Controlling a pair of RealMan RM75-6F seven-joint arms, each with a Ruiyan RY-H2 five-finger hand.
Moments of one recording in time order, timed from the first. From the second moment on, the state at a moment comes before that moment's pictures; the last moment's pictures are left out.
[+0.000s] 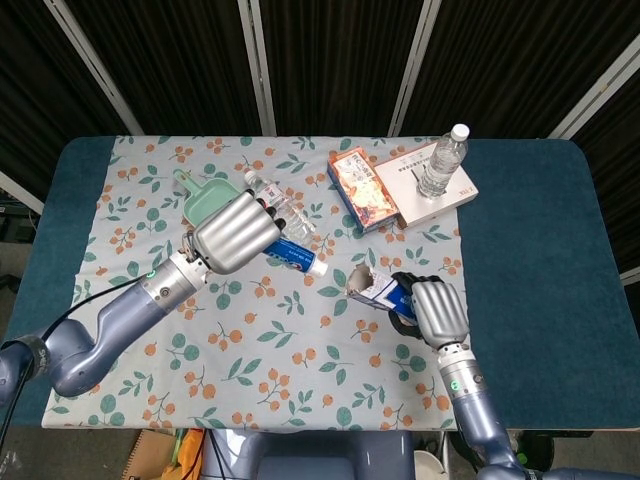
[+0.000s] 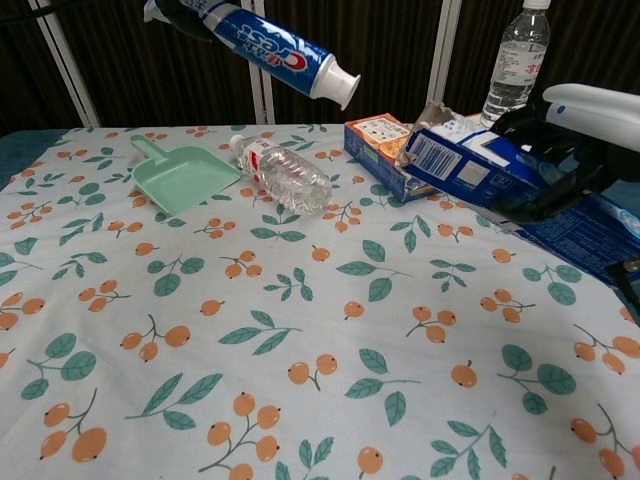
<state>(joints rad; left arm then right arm) -1.03 -1.07 -0.28 -1.82 1.27 0.85 0.76 0.51 -1.42 0.22 -2.02 -1.00 1.28 -0.53</state>
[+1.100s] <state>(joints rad) -1.19 -1.31 -0.27 -1.73 1.13 0.91 0.96 0.51 -1.35 0.23 -2.07 -0.99 1.29 -0.48</state>
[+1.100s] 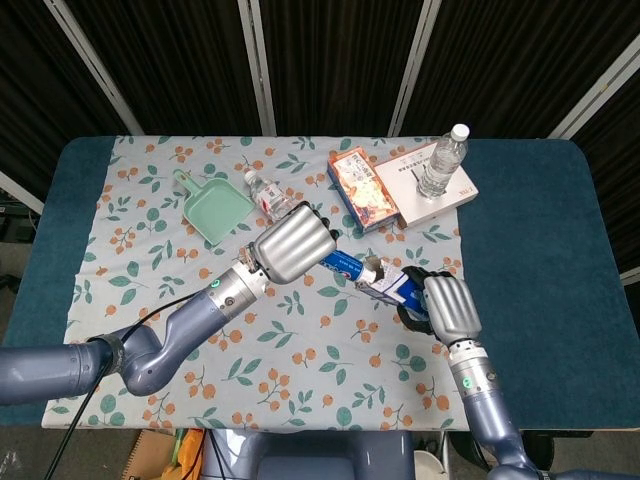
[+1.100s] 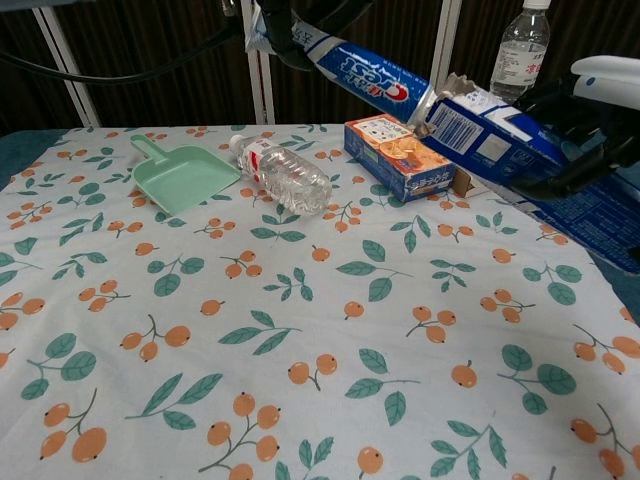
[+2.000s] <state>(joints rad) -1.35 -1.40 -0.30 -1.55 1.48 0.93 0.91 0.41 -1.28 0.23 -2.12 -1.15 1.33 -0.13</state>
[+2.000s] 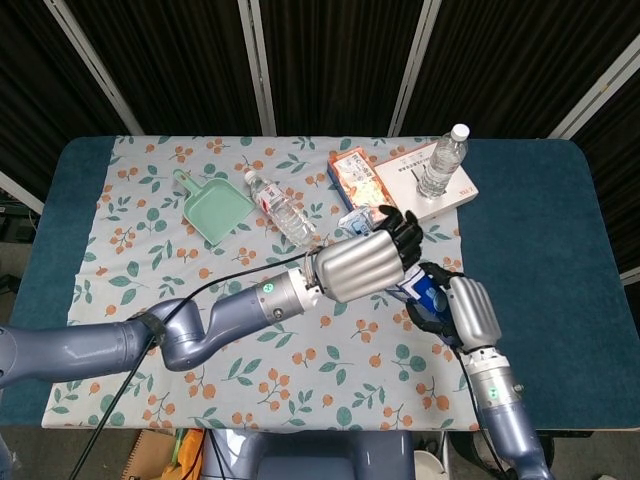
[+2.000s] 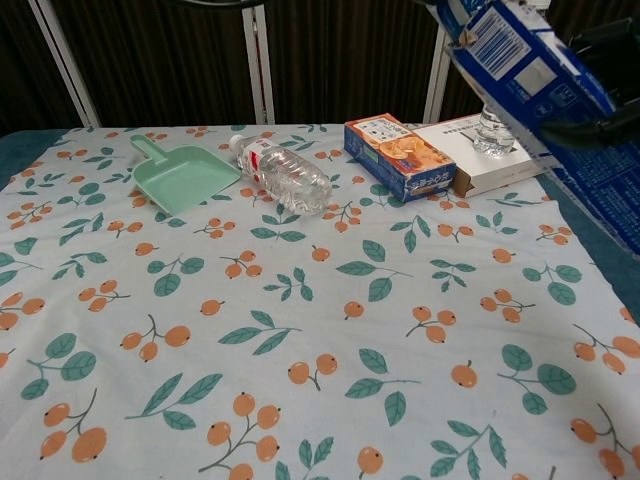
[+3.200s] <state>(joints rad) -1.29 -1.41 -0.39 -1.61 1.54 1.17 0.82 0.29 -1.28 0.25 -2.04 -1.27 1.42 0.21</state>
